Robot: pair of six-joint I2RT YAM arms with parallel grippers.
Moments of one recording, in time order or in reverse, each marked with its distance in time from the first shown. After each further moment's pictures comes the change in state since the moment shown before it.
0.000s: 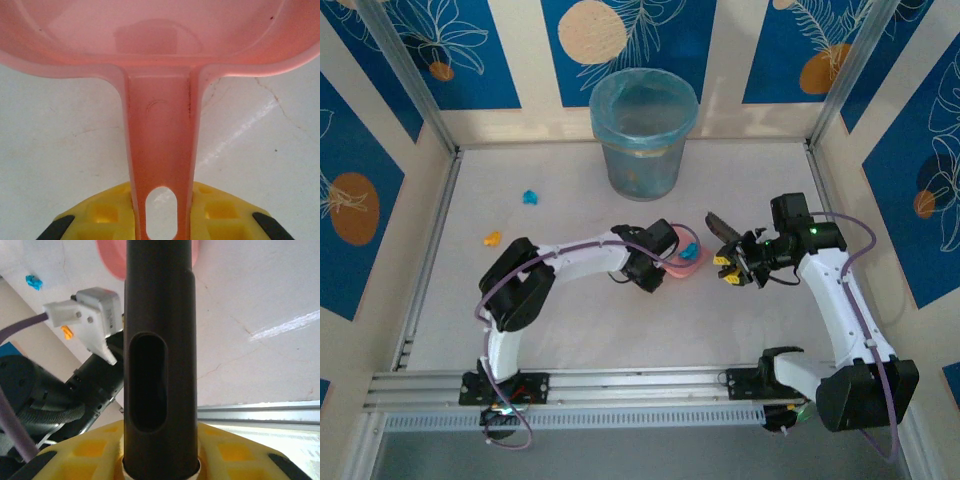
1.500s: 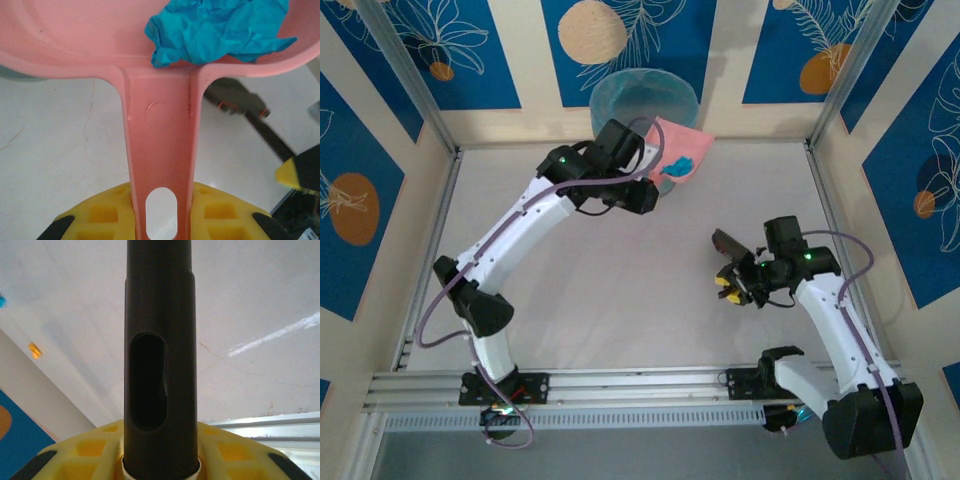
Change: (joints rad) left arm 0.177 -0.129 0.724 -0.441 0.125 -0.074; right arm 0.098 -0.124 -0.188 0.082 0.129 0.064
